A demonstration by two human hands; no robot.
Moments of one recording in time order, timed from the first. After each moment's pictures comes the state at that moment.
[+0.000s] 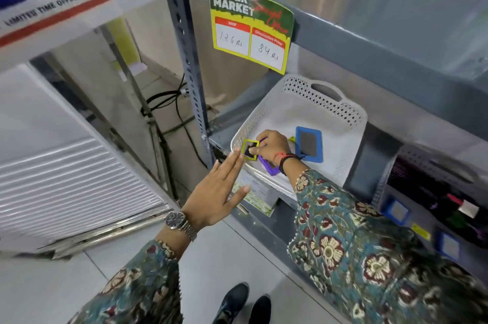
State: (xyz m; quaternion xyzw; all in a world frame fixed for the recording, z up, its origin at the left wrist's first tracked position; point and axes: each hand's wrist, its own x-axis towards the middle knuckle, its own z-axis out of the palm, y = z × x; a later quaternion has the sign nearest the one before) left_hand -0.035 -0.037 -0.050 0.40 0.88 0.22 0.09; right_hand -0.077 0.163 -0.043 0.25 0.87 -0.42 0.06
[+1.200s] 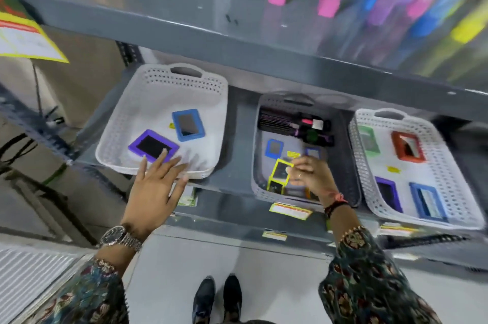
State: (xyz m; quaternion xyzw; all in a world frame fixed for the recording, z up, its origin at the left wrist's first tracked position) left_hand 0.016 0.048 -0.037 0.51 0.85 0.16 0.00; right_hand 0.254 0.303 -0.016 0.50 0.67 -0.53 -0.15
